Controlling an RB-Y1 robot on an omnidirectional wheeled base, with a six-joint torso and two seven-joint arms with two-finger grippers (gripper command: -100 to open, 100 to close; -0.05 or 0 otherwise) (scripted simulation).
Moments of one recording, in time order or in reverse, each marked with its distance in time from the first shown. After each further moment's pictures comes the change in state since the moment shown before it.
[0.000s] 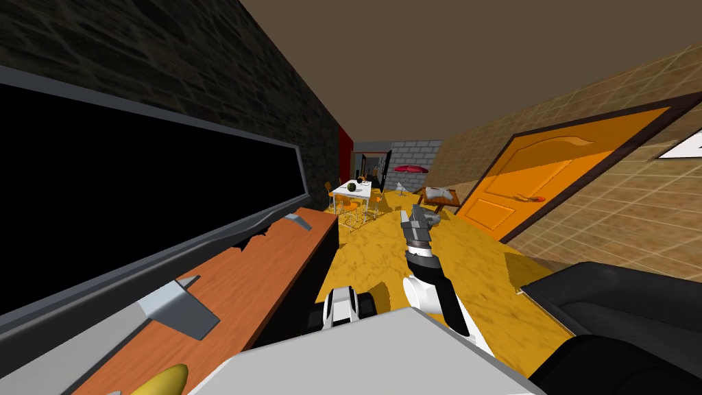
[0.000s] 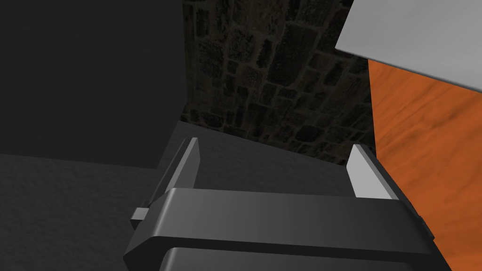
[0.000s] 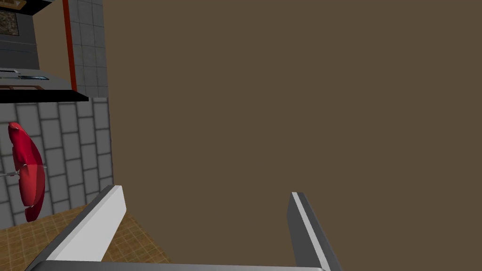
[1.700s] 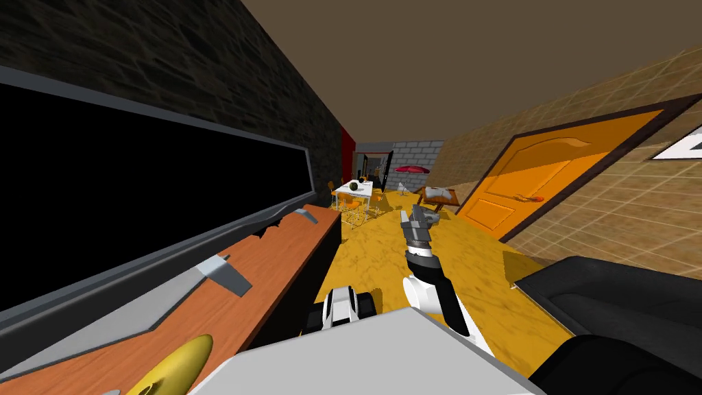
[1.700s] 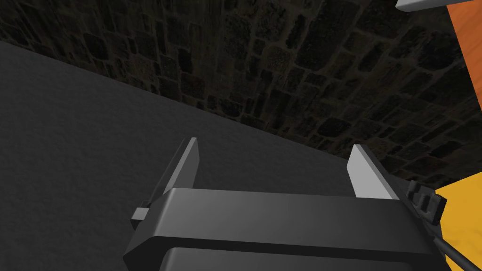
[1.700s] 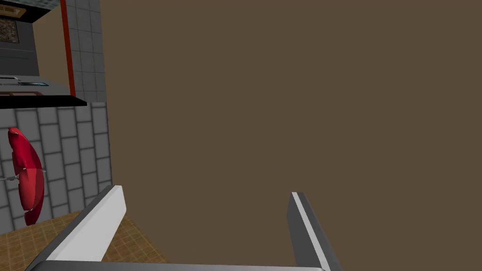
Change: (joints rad) left arm 0.103 -0.036 -0.061 -0.235 0.099 -0.055 -0.089; right arm 0.000 0.000 0.000 0.000 0.000 0.000 0.000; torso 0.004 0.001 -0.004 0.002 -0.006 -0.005
